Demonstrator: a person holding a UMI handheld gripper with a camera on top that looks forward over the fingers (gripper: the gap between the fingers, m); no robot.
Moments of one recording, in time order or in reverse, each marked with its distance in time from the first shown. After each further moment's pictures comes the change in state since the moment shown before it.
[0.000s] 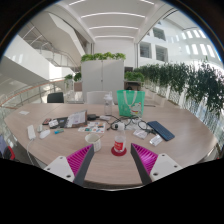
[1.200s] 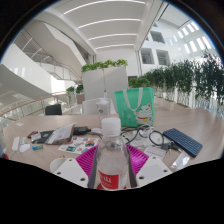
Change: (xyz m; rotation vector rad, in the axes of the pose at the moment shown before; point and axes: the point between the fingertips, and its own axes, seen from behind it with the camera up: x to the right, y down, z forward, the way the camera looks) arm 0.052 -0.010 0.273 0.143 -0.102 0.071
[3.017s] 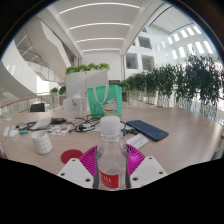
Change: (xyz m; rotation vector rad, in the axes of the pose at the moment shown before) arm 0.127 0.068 -0.108 0.043 0.204 -0.017
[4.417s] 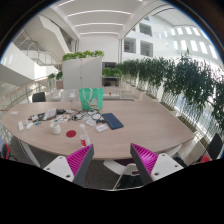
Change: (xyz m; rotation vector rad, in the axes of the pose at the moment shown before) arm 0.168 -0.137 -0.371 -0.238 0.055 -0.049
